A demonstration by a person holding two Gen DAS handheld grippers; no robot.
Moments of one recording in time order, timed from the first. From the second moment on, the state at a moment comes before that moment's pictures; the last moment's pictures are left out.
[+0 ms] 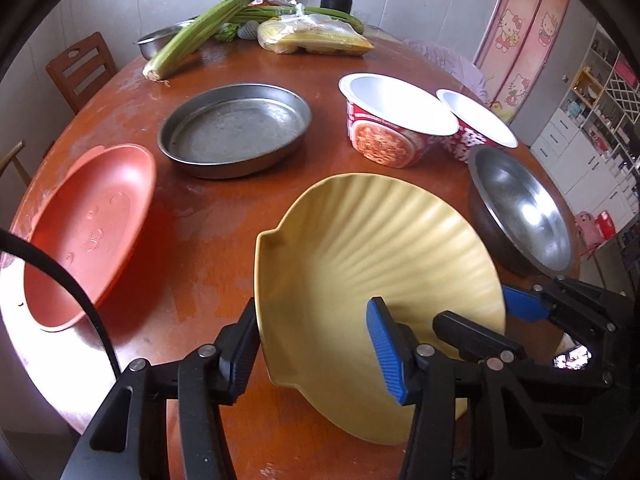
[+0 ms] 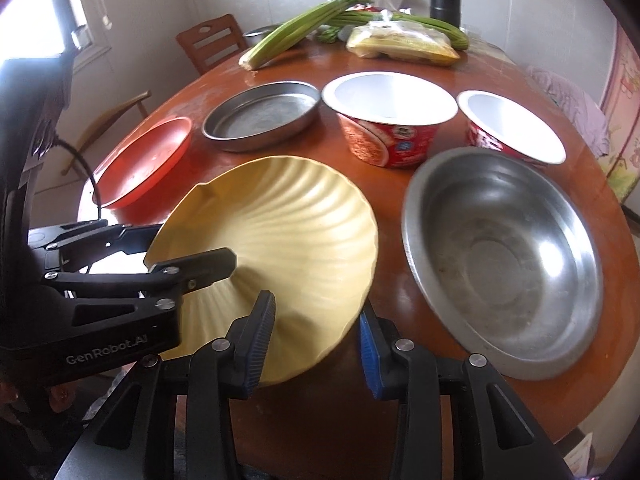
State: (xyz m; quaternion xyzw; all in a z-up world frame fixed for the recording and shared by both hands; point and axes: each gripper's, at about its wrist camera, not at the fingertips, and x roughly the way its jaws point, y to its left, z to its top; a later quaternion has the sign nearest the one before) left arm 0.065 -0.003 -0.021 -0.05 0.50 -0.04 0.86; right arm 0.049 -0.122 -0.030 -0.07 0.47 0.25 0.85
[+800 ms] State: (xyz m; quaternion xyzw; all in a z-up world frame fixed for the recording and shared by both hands) left arm 0.071 0.023 0.002 -0.05 0.48 -0.02 0.88; right arm 0.057 -0.094 -0.011 -0.08 0.45 0.26 0.85
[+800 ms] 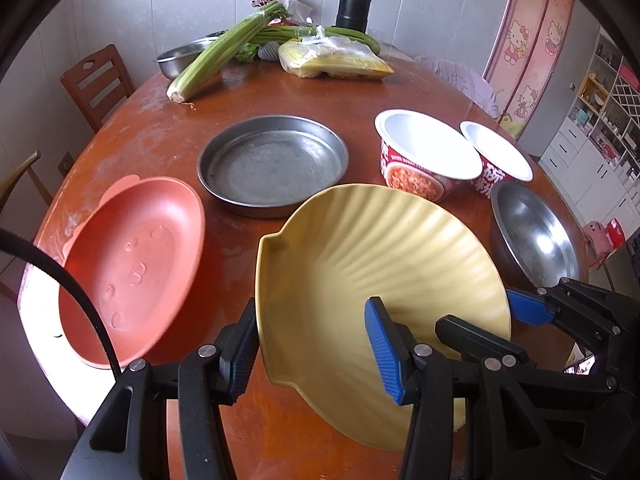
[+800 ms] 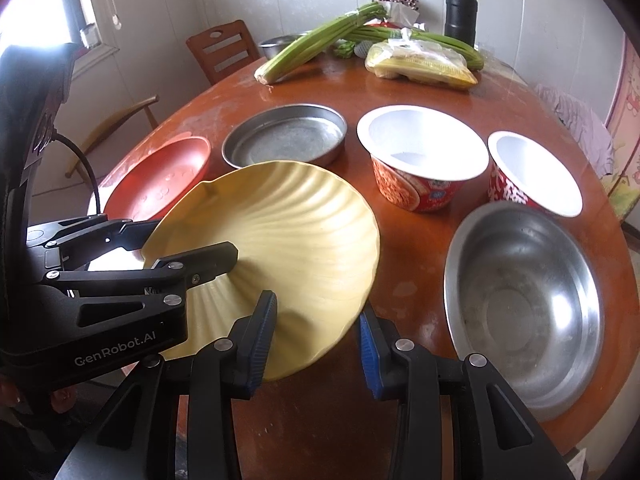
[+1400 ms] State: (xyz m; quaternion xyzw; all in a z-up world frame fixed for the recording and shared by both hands) left arm 0.074 0.081 0.040 -0.06 0.43 0.03 0.90; right arm 0.072 -0.037 0.027 -0.10 0.41 0.30 0.86
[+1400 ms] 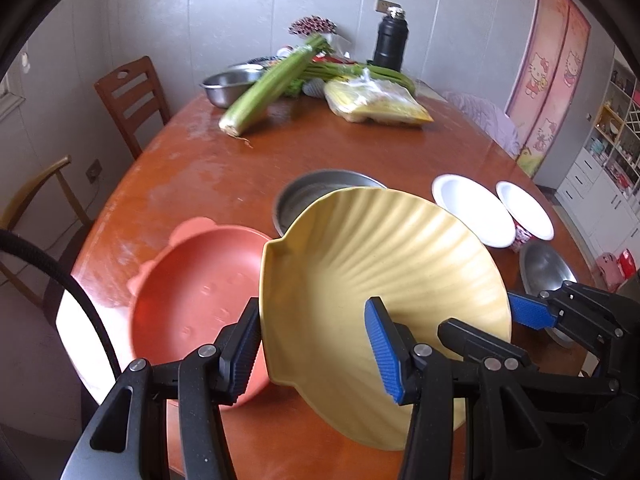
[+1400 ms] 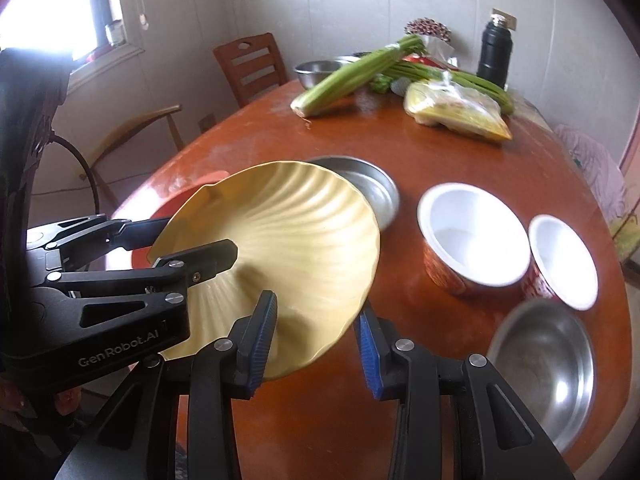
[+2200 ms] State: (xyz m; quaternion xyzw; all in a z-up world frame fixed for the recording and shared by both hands) left arm 0.076 0.182 0.063 -0.07 0.42 0.08 0.90; right arm 0.085 0.068 0.054 -0.11 0.41 0.36 0.83
